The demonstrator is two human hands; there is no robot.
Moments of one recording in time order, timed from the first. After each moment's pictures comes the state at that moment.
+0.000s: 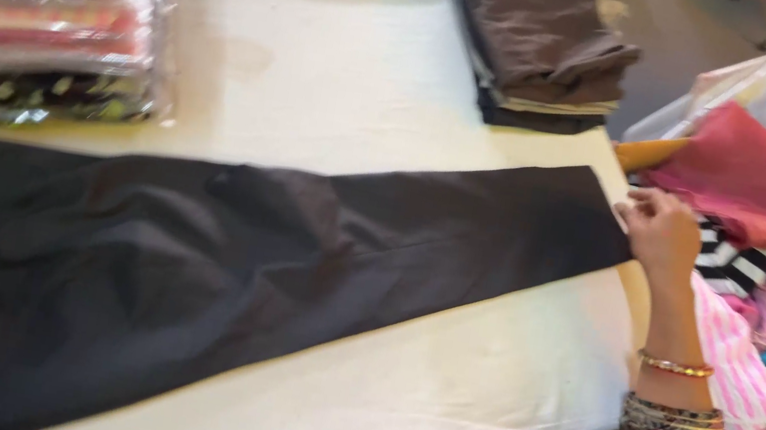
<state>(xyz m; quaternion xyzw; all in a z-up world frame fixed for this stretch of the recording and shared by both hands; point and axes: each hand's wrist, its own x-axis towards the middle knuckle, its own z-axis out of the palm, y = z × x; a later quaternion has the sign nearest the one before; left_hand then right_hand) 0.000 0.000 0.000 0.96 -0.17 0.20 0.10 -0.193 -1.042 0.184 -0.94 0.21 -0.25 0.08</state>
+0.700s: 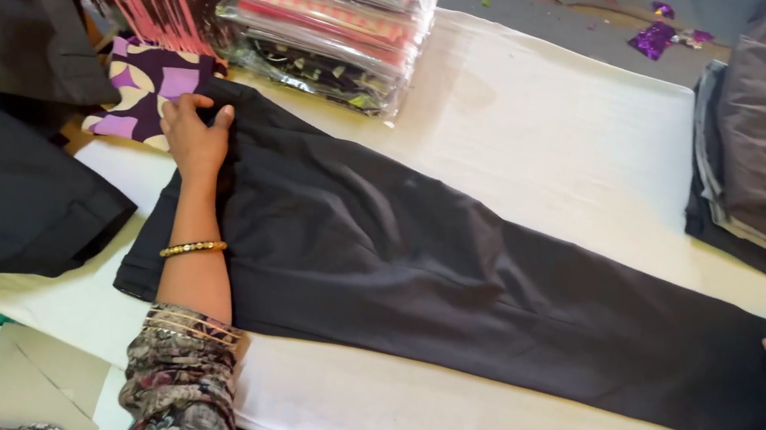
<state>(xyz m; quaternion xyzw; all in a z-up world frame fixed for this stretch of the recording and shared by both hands) 0.091 -0.179 0.140 0.88 0.21 0.33 0.27 -0.075 -1.193 0.015 -0.92 0.25 -0.20 0.21</state>
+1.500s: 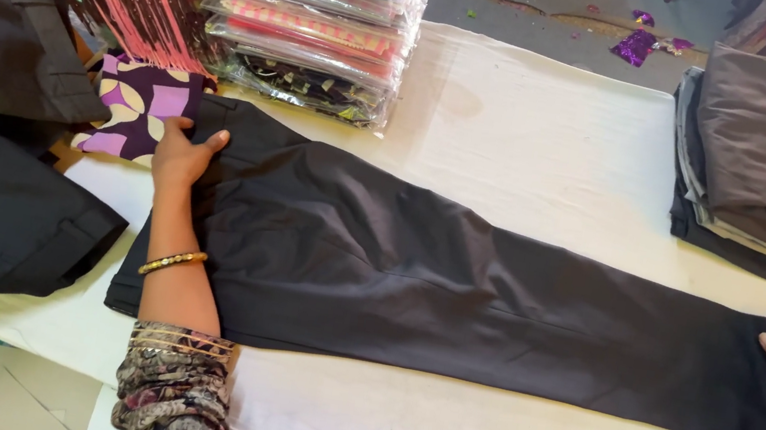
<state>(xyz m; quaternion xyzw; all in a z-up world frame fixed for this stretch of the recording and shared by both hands) 0.092 -0.157 0.155 0.89 0.26 0.14 0.35 -0.100 -1.094 0.105 -0.87 0.32 -0.16 0.33</state>
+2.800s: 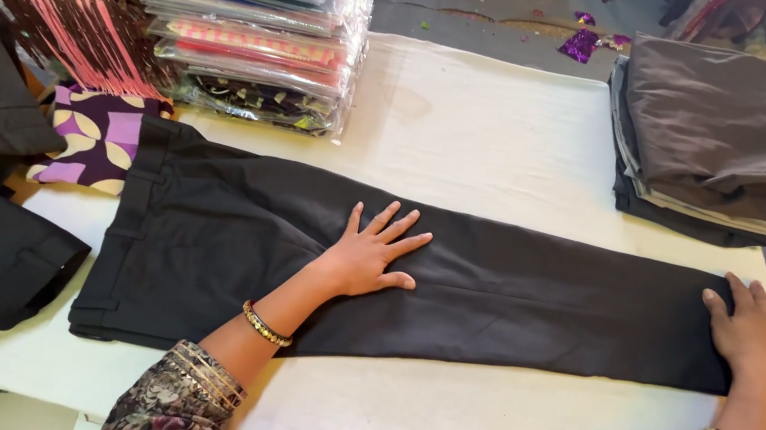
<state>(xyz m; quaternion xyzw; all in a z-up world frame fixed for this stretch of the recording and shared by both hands) -0.010 -0.452 0.166 0.92 -0.38 -0.04 0.11 -0.104 -1.080 0.104 -0.96 0.26 -0.11 0.05</state>
